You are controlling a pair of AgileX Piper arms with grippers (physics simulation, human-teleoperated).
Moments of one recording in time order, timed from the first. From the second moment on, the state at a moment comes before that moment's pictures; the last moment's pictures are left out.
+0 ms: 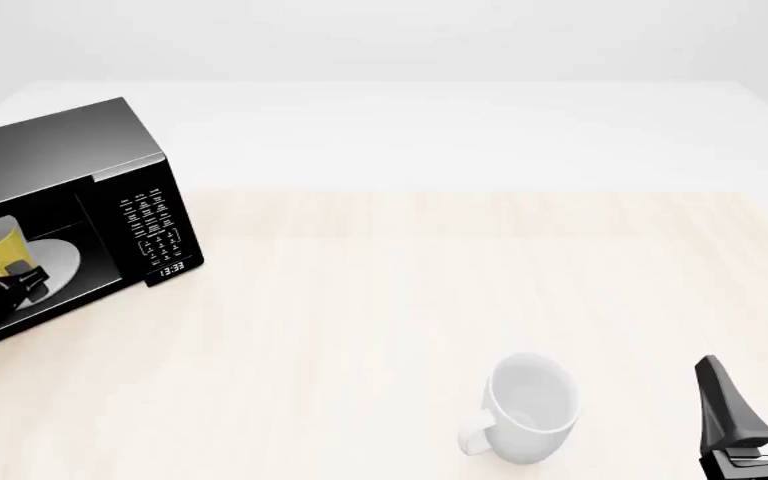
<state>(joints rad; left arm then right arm) 0.51 1.86 -0.79 -0.43 -0.22 0.00 0.01 0.00 0.00 0.00</state>
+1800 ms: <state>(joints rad) 0.47 1.24 -0.54 -0.21 -0.24 0.00 0.01 0.00 0.00 0.00</state>
